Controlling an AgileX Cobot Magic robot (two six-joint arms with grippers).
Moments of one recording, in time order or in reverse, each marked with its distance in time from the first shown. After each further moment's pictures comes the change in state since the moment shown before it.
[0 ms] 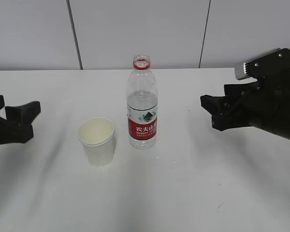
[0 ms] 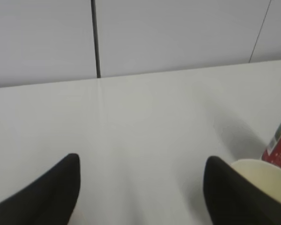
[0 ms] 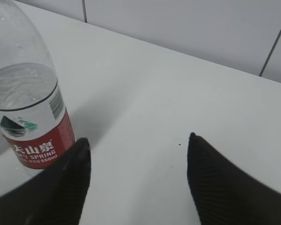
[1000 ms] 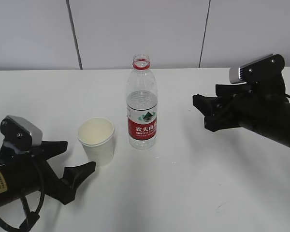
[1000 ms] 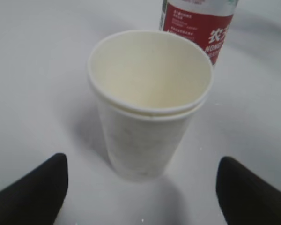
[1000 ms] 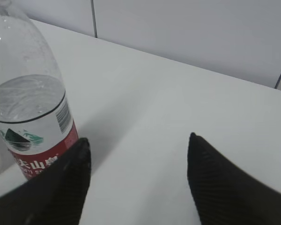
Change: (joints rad) left arm 0.000 0.594 0.007 0.446 -0.472 -0.068; right arm 0.000 0.102 0.000 0.000 -0.177 0.000
